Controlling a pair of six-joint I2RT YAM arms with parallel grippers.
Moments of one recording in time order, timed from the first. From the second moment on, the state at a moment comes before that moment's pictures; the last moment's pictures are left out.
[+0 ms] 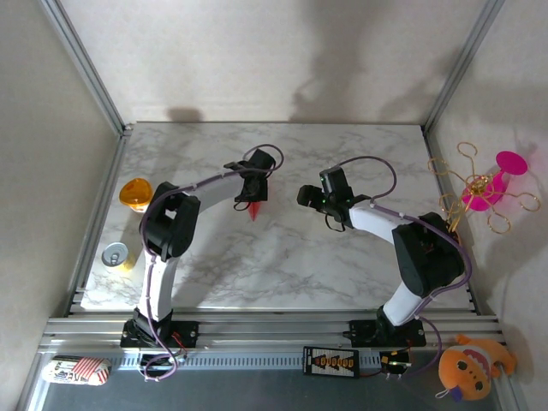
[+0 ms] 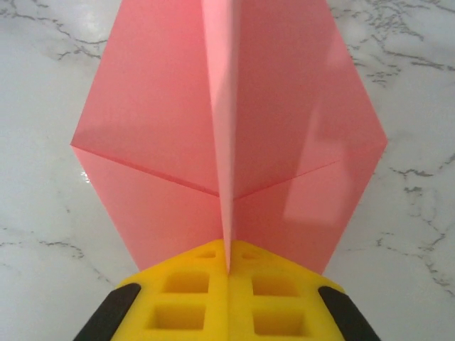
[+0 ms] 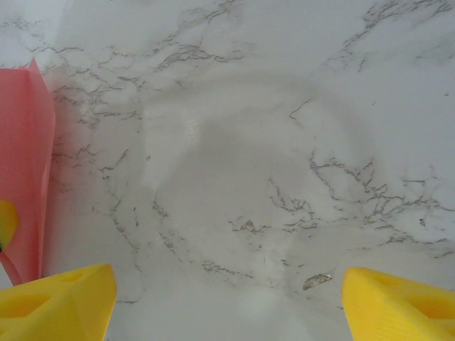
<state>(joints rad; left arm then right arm) -0.53 2.13 1.58 -0.63 -0.21 -0.54 0.47 1.66 0.92 -0.08 0.00 0.63</state>
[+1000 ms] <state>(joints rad) -0.52 2.18 1.61 -0.64 -0.19 -0.55 0.47 1.67 0.92 -0.07 -0.04 0.64</state>
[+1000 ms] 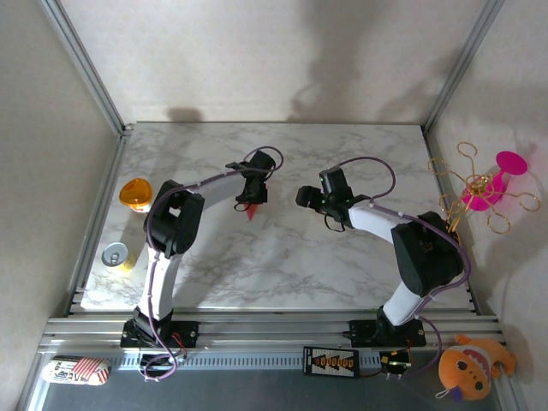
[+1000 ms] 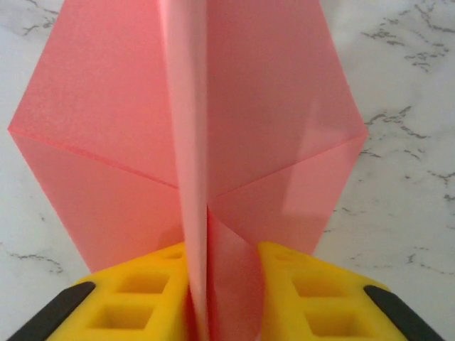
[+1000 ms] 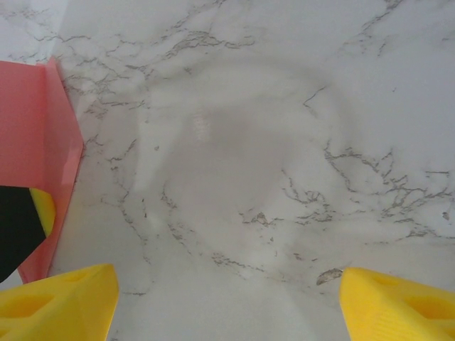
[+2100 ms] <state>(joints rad) -0.52 2.15 1.59 -0.61 -0.19 -0.56 0.47 1.69 0.92 -0.07 -0.08 0.65</state>
